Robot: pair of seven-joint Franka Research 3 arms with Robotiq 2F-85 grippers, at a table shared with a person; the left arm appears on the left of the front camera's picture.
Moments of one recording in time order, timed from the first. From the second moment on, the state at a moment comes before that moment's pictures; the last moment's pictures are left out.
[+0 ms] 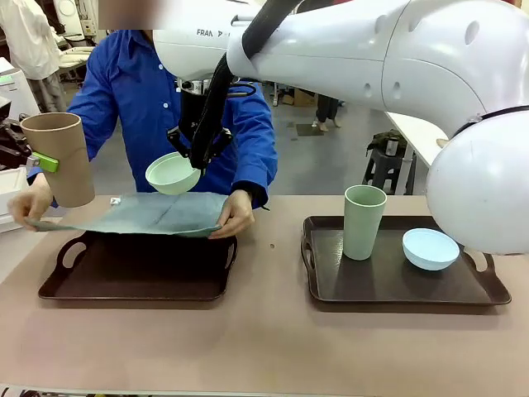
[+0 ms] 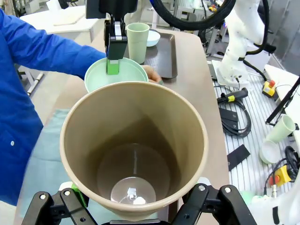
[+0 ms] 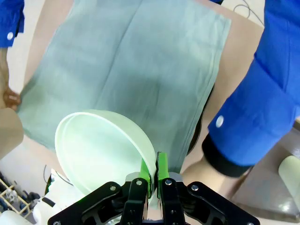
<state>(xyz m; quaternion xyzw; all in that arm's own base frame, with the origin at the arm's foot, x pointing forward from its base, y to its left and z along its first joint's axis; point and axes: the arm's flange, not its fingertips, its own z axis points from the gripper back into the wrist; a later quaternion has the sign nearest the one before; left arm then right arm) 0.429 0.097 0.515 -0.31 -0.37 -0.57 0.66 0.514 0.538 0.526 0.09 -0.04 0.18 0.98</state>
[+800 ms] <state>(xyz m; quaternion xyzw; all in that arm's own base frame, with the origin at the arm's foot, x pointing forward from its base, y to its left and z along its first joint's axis) 0.429 0.097 0.515 -0.31 -0.37 -0.57 0.66 0.514 0.538 0.526 0.09 -0.04 0.18 0.98</state>
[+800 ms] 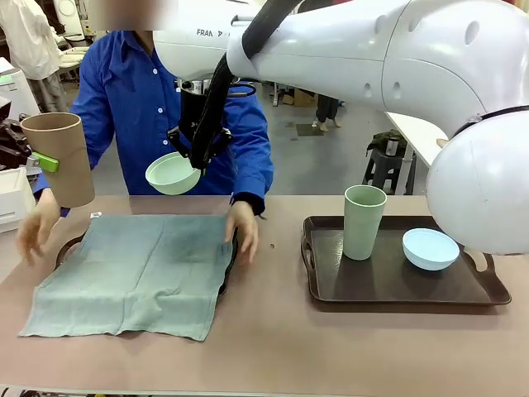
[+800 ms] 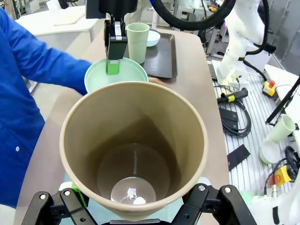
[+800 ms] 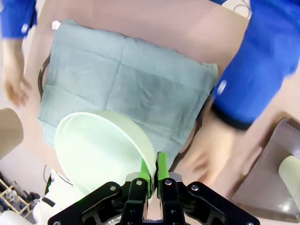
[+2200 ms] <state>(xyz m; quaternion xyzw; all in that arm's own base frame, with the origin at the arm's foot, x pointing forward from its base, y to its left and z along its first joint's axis) 0.429 0.097 0.515 -0.31 -0.37 -0.57 0.66 0.514 0.538 0.526 0.09 -0.04 0.18 0.98</state>
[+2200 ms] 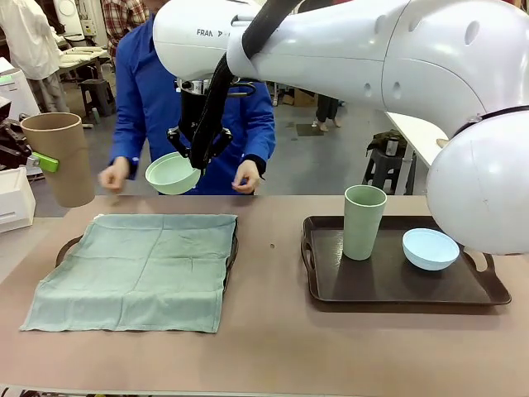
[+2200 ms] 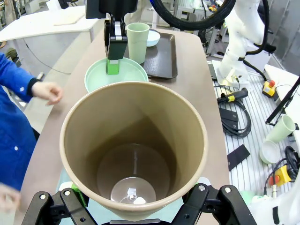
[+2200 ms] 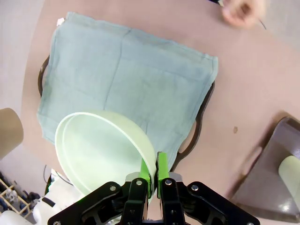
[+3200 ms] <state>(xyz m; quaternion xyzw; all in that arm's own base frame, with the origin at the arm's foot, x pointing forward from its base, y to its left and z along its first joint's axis) 0.443 0.085 0.435 -0.38 -0.37 -0.64 0.55 0.533 0.547 0.436 0.11 0.04 0.19 0.98</state>
